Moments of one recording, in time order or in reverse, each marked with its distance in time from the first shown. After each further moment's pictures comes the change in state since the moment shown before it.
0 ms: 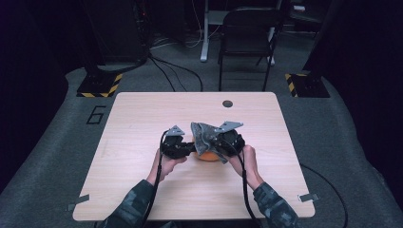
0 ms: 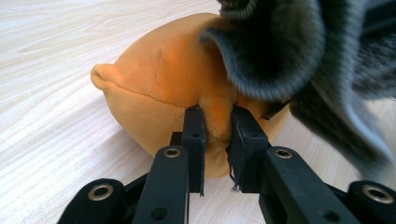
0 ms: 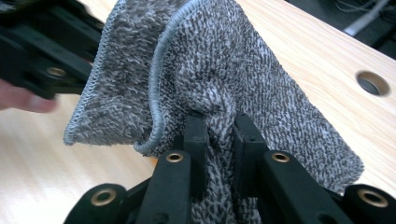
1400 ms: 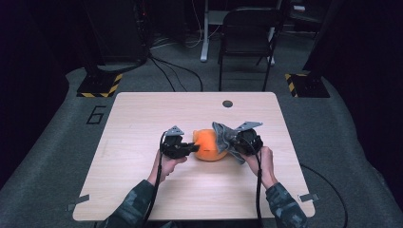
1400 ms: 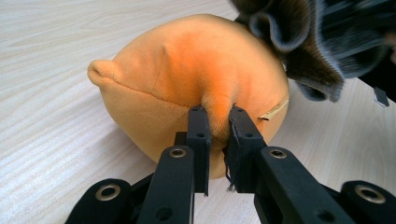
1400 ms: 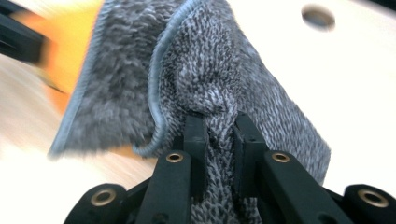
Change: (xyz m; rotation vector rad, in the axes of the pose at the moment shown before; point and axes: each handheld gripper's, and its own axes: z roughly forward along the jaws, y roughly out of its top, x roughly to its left) left arm 0.003 -0.003 0.003 -0.019 -0.025 -0.048; right arm -0.046 -0.033 -0.013 0.054 -0.078 0.115
